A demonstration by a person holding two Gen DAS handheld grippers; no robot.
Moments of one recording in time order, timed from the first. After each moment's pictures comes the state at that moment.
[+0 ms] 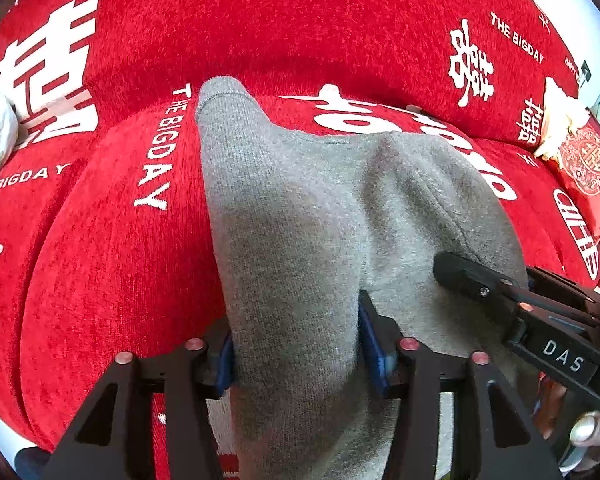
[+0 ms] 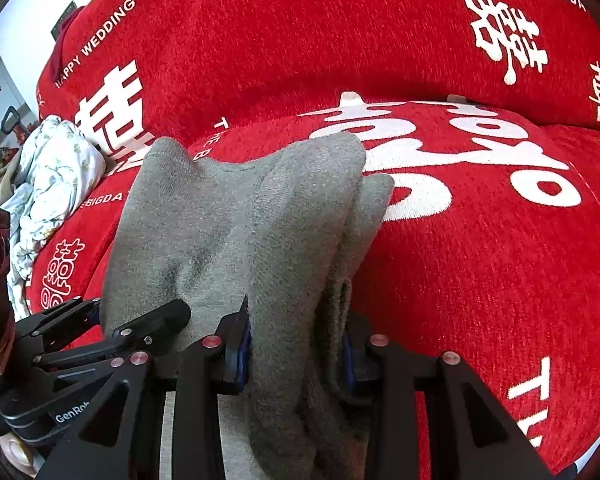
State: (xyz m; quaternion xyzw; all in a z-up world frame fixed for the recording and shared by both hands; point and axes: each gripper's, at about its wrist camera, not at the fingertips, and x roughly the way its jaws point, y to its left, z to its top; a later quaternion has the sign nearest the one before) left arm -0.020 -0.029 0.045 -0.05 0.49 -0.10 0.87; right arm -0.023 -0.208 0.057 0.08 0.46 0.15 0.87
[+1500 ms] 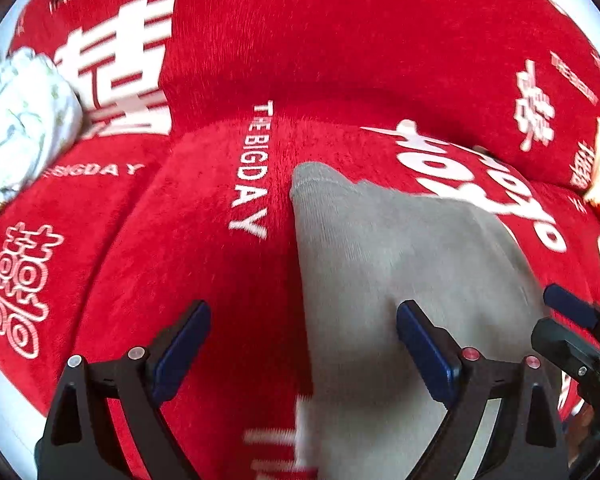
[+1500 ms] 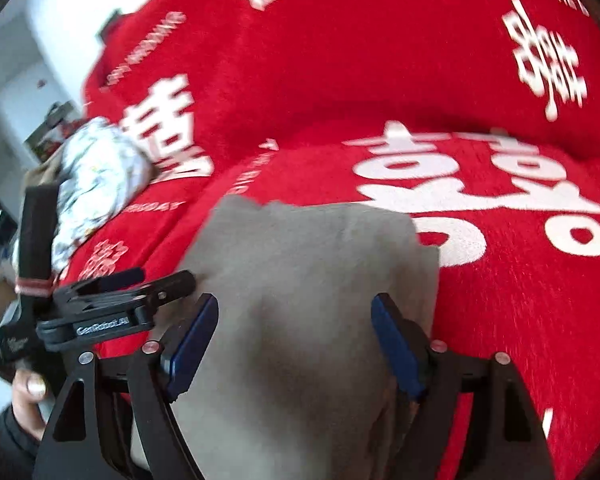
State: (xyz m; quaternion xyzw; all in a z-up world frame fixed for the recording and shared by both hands) left arm -0.022 0.017 0.063 -0.05 0.46 0.00 0.89; right arm -0.035 -0.206 0.079 0.07 0.40 0.25 0.88
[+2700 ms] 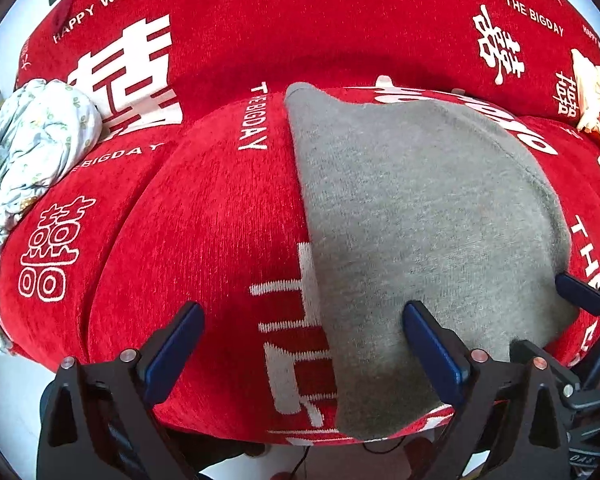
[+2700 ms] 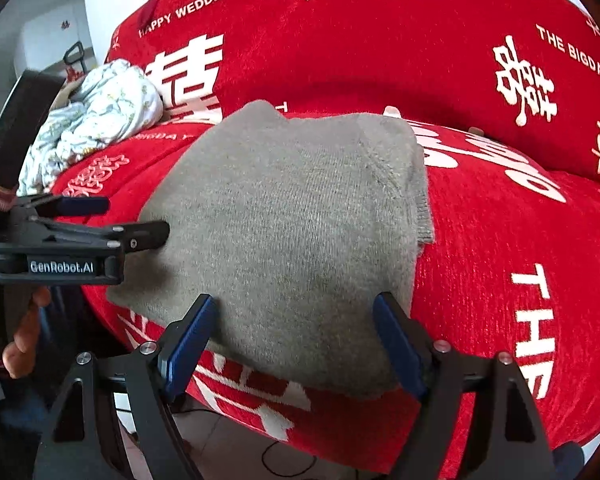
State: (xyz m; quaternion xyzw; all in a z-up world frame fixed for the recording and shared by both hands) left arm -0.119 -0.005 0.034 0.03 0.46 0.01 0.89; right arm -0.156 -0.201 0.020 -0.05 0.37 0.21 0.90
